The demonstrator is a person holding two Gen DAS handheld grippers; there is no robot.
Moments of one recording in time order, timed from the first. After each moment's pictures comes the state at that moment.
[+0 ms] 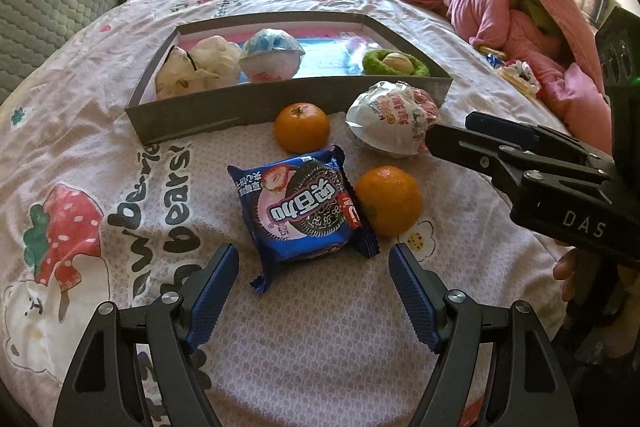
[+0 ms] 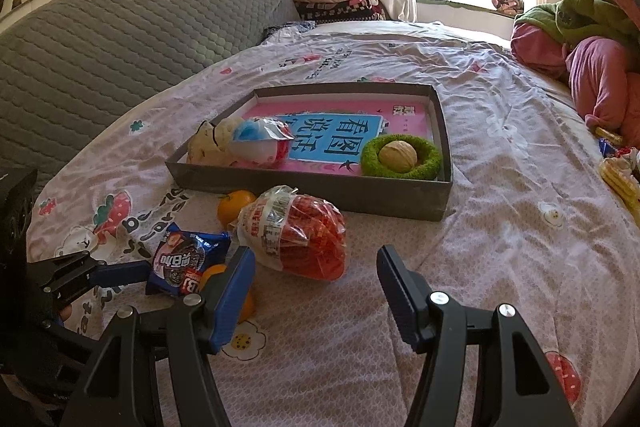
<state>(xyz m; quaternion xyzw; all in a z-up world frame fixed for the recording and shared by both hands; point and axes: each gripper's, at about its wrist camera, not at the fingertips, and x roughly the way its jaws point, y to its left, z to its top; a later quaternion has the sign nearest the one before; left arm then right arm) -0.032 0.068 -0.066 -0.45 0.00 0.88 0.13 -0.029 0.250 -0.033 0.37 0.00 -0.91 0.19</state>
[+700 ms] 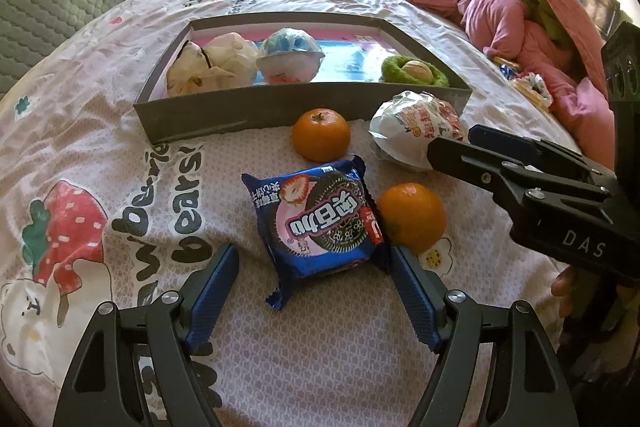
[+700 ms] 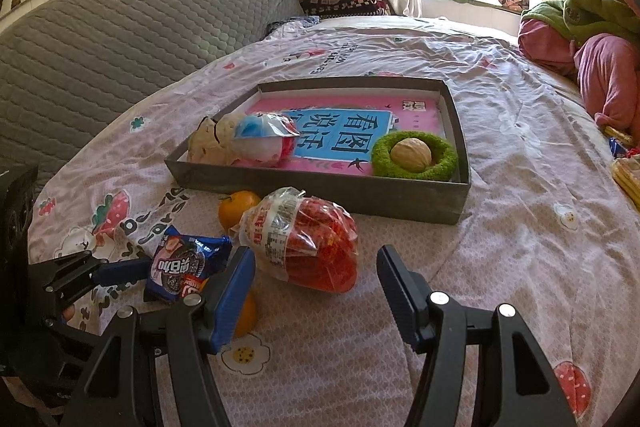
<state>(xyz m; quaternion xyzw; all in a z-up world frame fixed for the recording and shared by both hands) -0.043 0.061 -0.070 -0.45 -0.02 0.88 0.11 -0.041 0.240 -0.040 0.38 0.00 -0.90 0.20</state>
